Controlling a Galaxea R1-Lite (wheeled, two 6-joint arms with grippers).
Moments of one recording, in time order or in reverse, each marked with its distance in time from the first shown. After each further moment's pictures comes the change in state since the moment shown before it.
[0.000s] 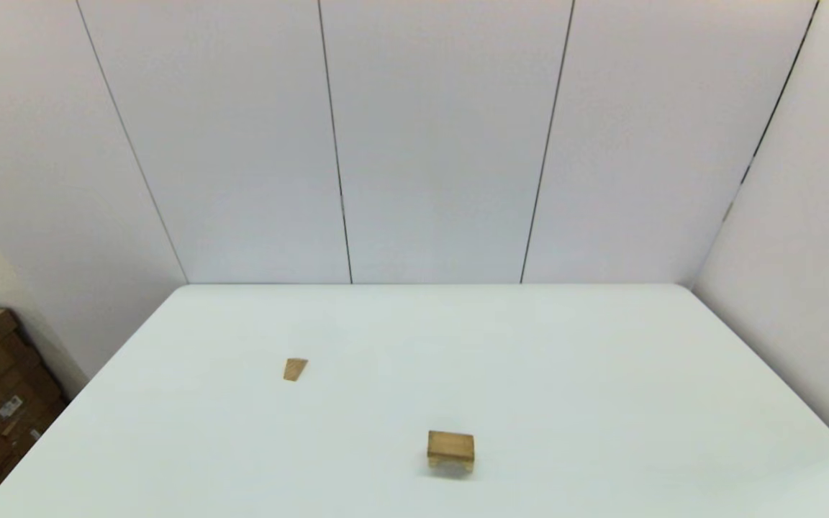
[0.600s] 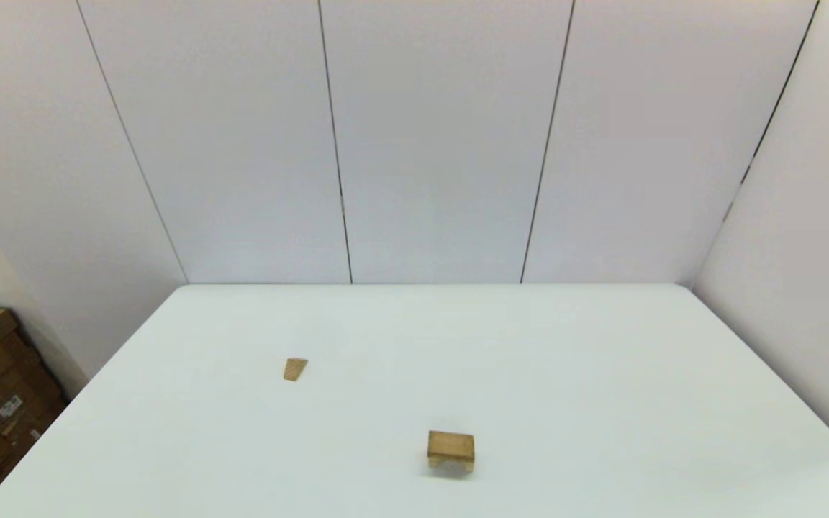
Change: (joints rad) left arm 0.001 0.000 0.000 0.000 0.000 0.000; right arm 0.029 -0.005 -0.011 -0.005 -0.010 0.005
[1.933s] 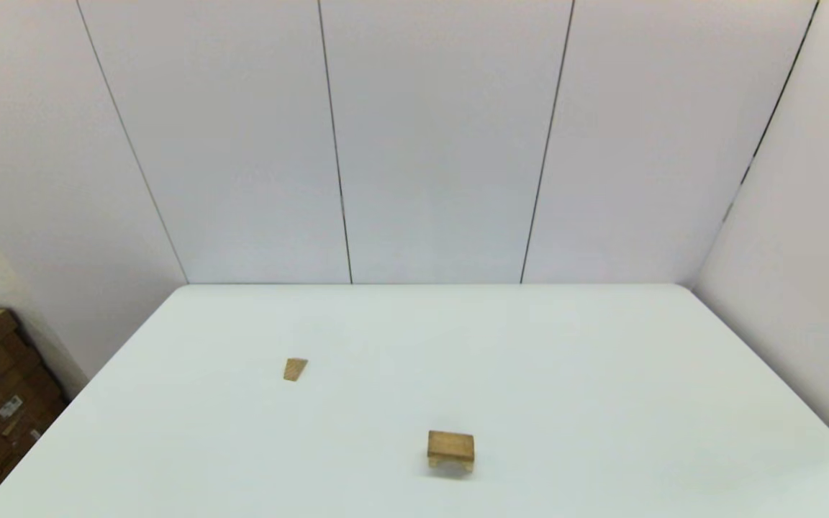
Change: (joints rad) left arm -0.001 0.000 0.000 0.000 0.000 0.000; right arm 0.093 -0.188 0.307 -0.488 -0.011 0.138
